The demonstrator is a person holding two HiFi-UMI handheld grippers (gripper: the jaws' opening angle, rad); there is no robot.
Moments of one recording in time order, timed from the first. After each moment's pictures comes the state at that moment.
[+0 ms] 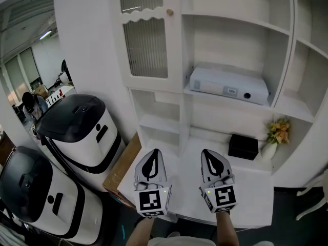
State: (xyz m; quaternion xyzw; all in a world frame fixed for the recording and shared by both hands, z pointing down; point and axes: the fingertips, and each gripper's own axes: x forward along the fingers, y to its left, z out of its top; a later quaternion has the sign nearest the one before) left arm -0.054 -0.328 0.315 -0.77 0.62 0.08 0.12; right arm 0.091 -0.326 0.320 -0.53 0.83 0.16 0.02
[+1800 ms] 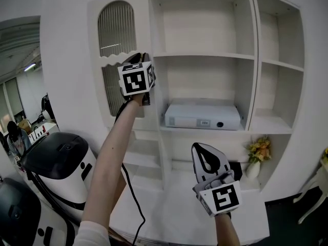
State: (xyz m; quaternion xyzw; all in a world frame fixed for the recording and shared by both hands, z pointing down) left arm -0.003 -0.556 -0.066 -0.79 0.56 0.16 0.21; right arm 0.112 -0.318 0.165 -0.54 0.79 0.29 0.09
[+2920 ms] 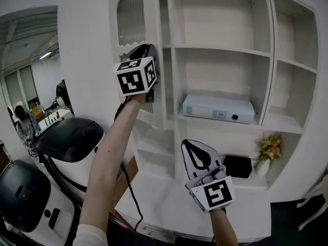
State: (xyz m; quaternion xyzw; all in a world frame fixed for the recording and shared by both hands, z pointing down) left arm -0.058 -0.476 -0.064 -0.78 0.55 0.19 0.22; right arm 0.036 -0.296 0.177 -0.46 0.84 0.28 0.09
